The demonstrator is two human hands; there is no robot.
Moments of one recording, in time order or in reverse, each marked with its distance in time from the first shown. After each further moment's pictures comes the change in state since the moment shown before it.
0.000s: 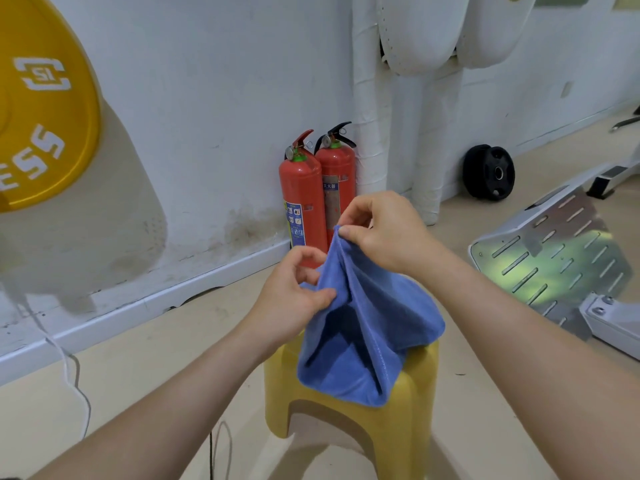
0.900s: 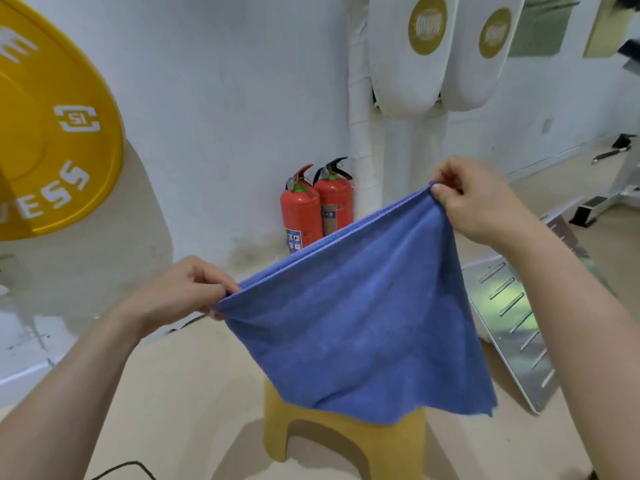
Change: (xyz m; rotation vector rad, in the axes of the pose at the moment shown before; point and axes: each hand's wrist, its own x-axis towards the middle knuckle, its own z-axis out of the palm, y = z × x) left_hand -0.009 0.028 -0.130 0.216 -0.122 -0.025; right_hand -0.004 0.003 -0.114 -0.032 0.220 0.153
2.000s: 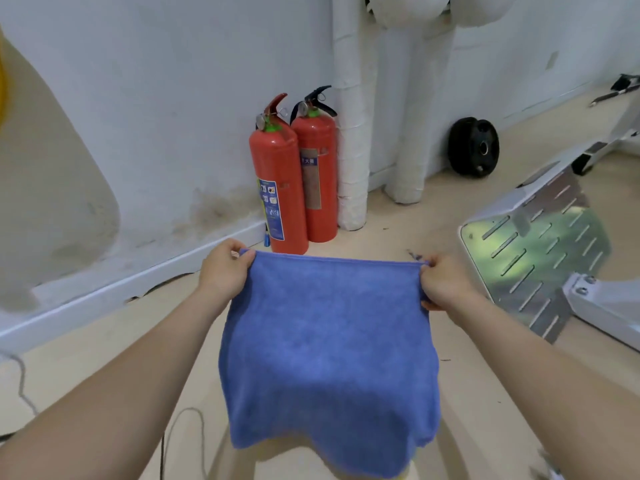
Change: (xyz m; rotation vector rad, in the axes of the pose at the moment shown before) left_hand 0.155 -0.121 0.111 0.097 0.451 -0.236; right_hand -0.037 0.169 0.150 0.180 -0.183 0.787
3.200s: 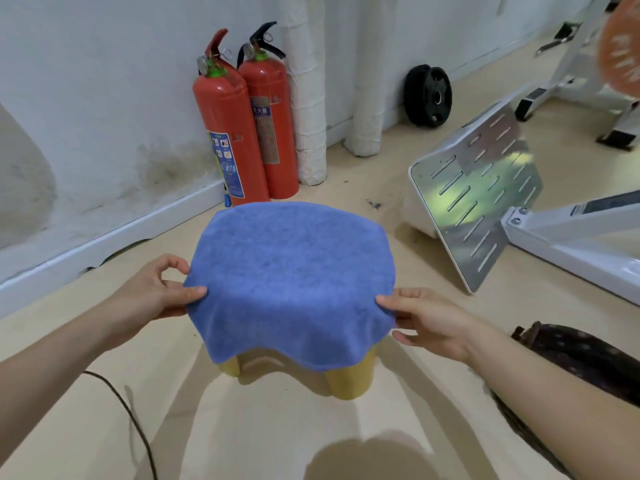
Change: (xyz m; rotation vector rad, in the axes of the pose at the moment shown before) left_hand -0.090 -0.051 -0.067 -0.256 -0.636 -0.135; right_hand -0.120 0.096 -0.027 0.375 -0.520 0.275
